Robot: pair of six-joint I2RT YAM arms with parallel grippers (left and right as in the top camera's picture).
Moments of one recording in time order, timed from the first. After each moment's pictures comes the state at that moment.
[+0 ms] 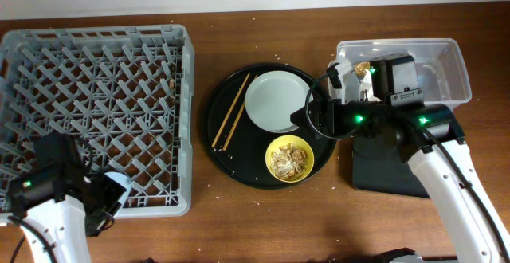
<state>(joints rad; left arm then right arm) 0.43 1.14 1.04 -1.42 -0.01 -0.56 0.19 1.32 1.24 -0.86 -0.68 0.23</state>
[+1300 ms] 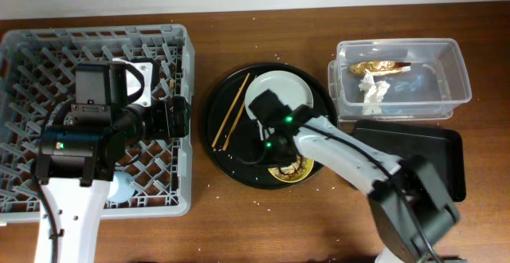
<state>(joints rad) -0.10 1.26 1.45 -1.11 0.17 -0.11 0.64 1.85 1.24 -0.77 -0.28 0.53</state>
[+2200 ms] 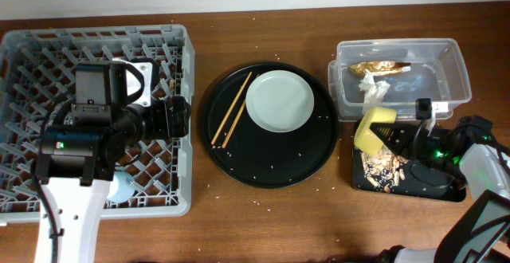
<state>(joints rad) -0.10 1.26 1.45 -1.11 0.17 -0.11 -0.57 1.56 0.85 -0.85 -1.49 -0.40</state>
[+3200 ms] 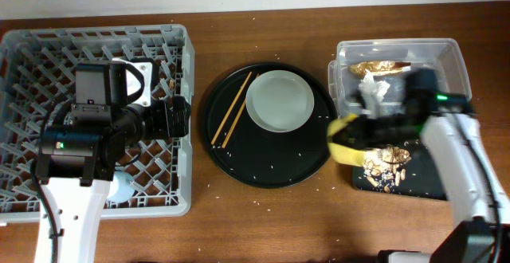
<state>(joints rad) -0.10 1.26 1.45 -1.11 0.17 -0.11 -0.07 1.51 1.17 -1.13 -0.82 -0.18</state>
